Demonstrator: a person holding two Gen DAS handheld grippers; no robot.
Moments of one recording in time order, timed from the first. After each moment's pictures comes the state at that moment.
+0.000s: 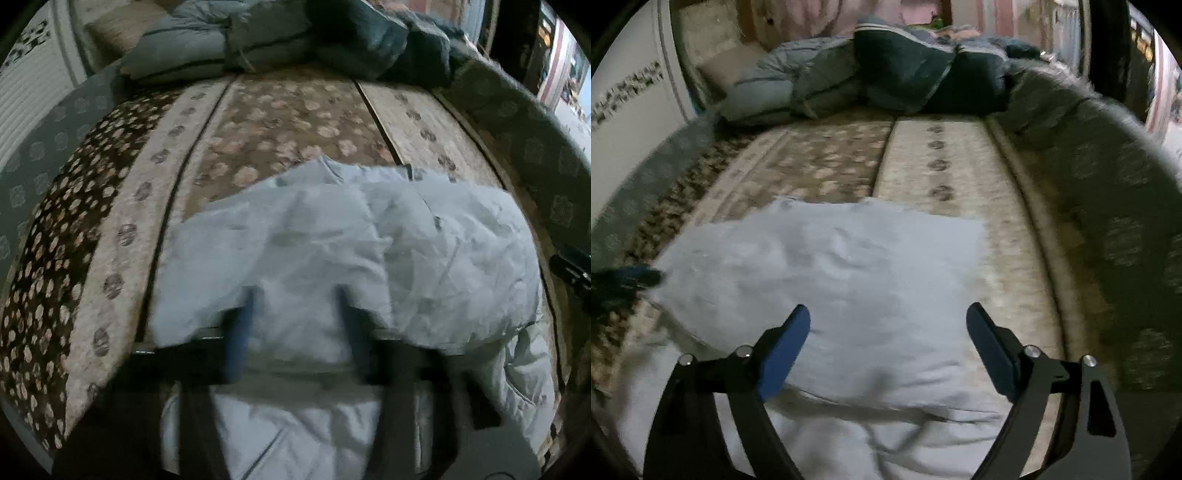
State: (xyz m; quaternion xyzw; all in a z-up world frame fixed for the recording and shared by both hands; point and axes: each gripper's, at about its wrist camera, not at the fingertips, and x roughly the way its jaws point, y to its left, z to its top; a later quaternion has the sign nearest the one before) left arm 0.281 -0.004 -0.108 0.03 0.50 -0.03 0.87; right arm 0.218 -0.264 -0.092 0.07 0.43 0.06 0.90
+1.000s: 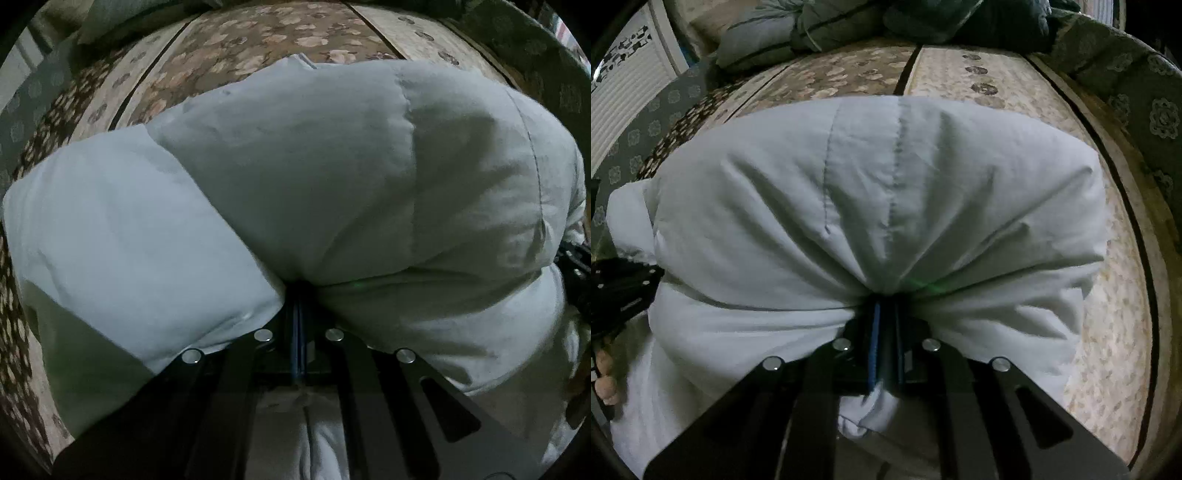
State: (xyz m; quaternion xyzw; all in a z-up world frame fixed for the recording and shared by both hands) left arm 0.369 -0.044 -0.238 0.06 0.58 -0.04 0.81; right arm 0.293 -0.225 -0.212 0.03 0.51 0.07 0.86
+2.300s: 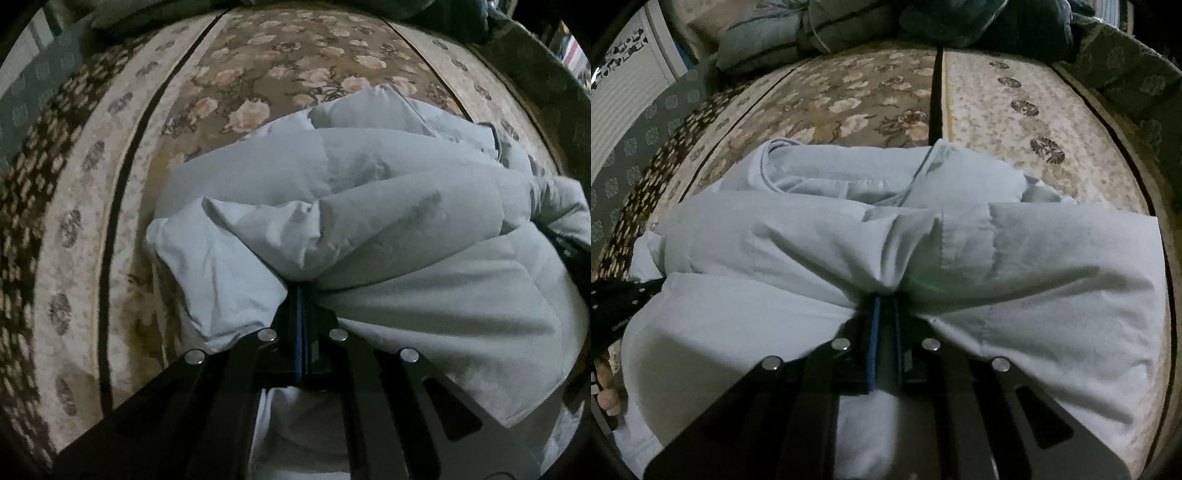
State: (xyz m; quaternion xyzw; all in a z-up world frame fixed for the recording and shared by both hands) left arm 0.397 0.044 -0.233 0.01 0.58 -0.04 0.82; right arm 0.346 -0.169 -0.209 0.03 0.50 0.07 0.86
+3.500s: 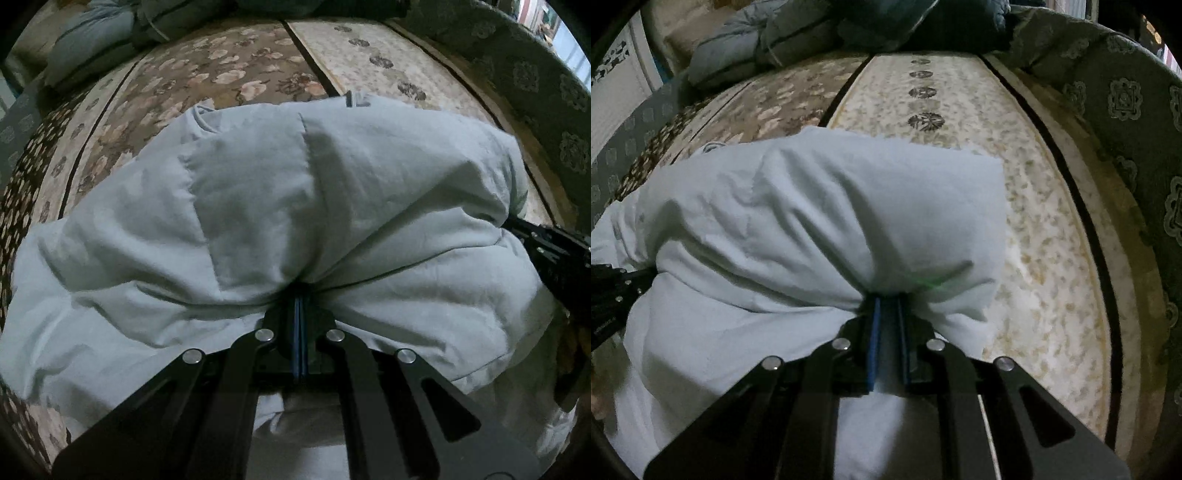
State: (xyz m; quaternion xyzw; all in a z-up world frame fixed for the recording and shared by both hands) left arm 0.350 -0.104 -0.205 0.07 0.55 -0.10 0.83; right arm 0.297 -0.288 -0.206 0.05 0.50 0.01 0.86
